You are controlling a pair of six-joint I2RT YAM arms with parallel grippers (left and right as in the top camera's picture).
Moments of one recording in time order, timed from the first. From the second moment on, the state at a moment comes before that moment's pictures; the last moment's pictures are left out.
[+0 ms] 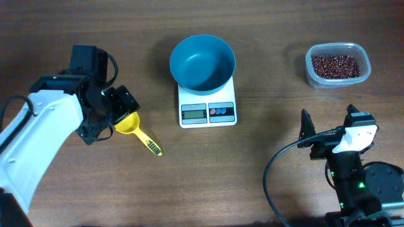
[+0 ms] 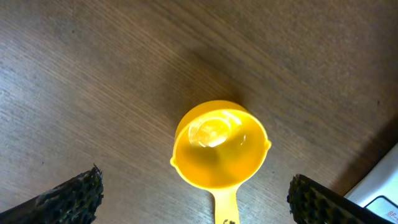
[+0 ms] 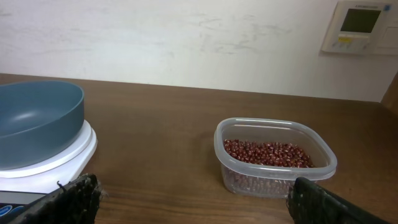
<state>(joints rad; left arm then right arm) -0.09 1.50 0.97 -0.80 -0.06 -0.70 0.02 0.01 0.01 -0.08 0.00 -0.05</state>
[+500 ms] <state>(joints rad) -0.09 1.70 0.96 -0.69 -0.07 -0.70 0.02 0.01 0.01 -0.08 0.00 -0.05</state>
